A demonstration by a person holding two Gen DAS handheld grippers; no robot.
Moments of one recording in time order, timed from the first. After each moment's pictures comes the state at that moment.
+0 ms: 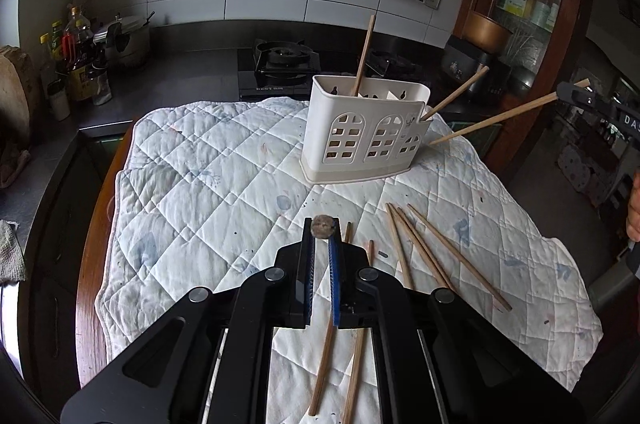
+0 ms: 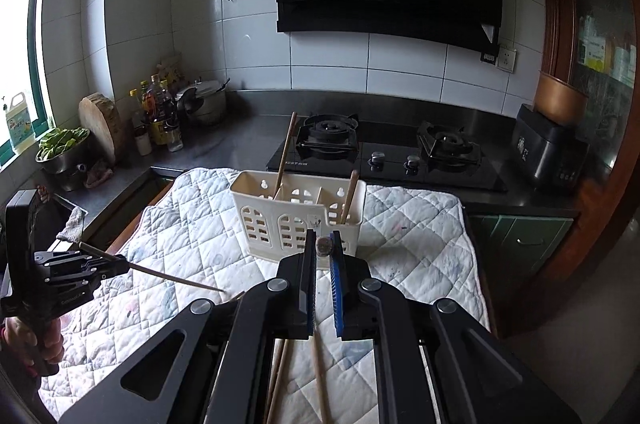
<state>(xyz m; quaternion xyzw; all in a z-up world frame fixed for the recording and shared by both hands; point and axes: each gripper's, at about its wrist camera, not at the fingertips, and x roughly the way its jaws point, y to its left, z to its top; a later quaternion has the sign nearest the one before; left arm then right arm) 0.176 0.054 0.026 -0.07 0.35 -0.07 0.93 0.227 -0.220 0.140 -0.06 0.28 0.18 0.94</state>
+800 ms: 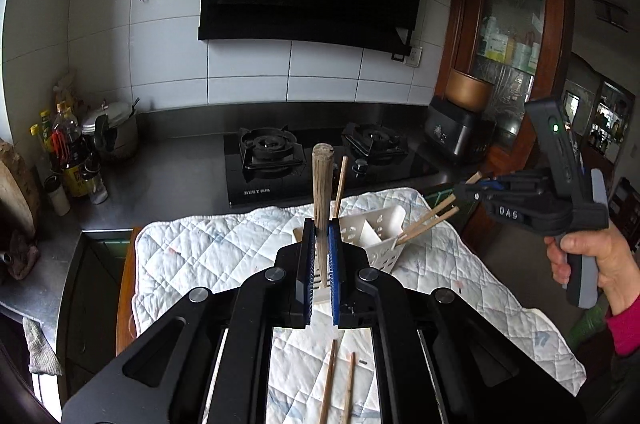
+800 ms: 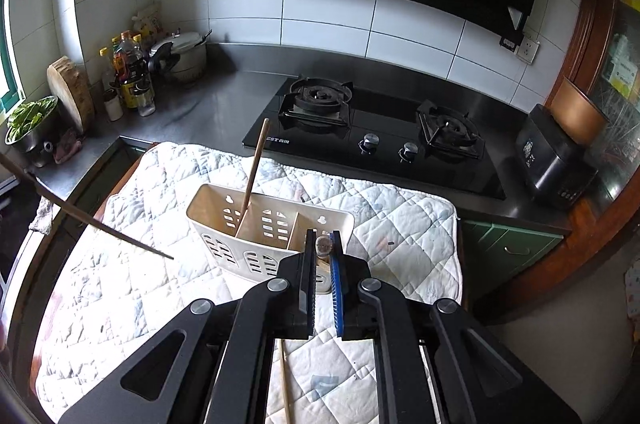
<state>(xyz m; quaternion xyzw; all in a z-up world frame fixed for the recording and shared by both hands) 0.233 0.038 0.169 -0.04 0.25 -0.08 0.96 0.347 -0.173 0.139 -0.12 0.39 0.16 0.90</state>
